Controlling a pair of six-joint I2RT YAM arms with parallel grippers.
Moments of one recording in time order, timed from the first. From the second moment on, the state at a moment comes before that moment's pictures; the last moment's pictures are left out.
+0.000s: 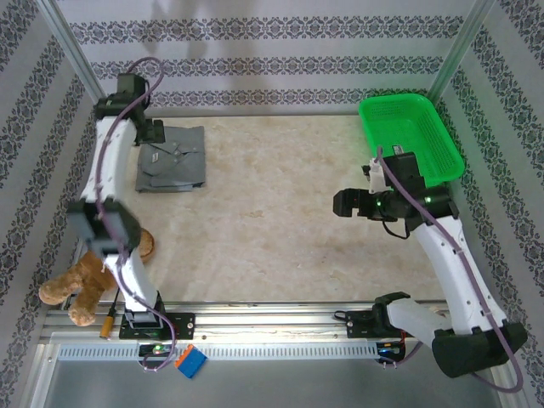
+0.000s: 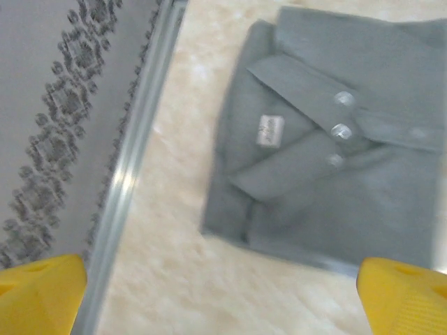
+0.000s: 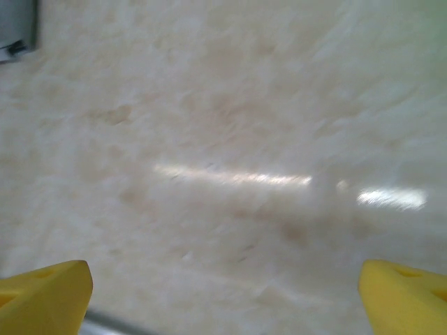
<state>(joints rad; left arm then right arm) 0.08 1.78 1.89 -1.10 -0.28 -0.13 0.19 1.03 1.15 -1.10 -0.22 0.24</state>
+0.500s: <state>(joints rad) 0.04 1.02 0.34 0.06 -0.21 -0.25 -0.08 1.01 0.38 0.04 0.09 0.07</state>
